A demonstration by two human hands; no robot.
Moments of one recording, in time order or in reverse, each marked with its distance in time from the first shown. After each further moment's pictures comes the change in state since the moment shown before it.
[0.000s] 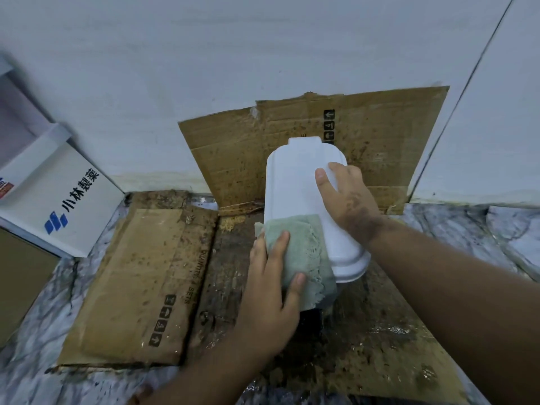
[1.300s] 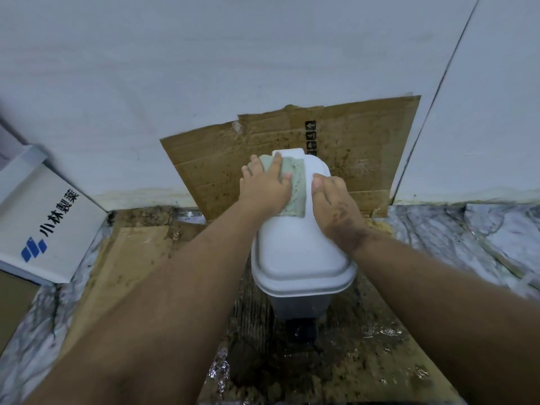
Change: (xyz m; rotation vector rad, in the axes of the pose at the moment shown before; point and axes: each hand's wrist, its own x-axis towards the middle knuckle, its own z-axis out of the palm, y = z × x) left_hand 0.228 0.024 -0.012 0.458 -0.169 -0.171; right_hand 0.009 0.009 0.003 0.037 0.085 -0.084
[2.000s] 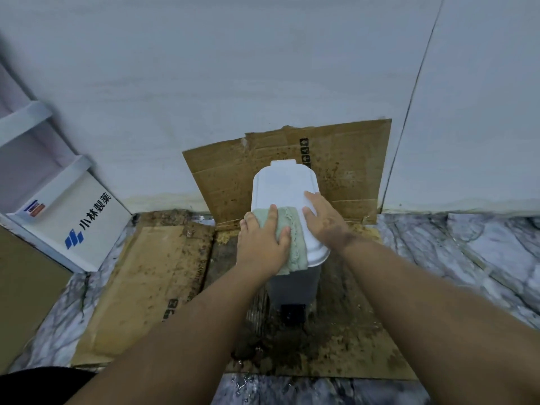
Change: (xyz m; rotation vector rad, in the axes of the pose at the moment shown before) left_hand -0.166 0.007 0.033 0.073 0.100 -0.050; right_hand -0.050 0.016 -0.026 -0.013 -0.198 -0.044
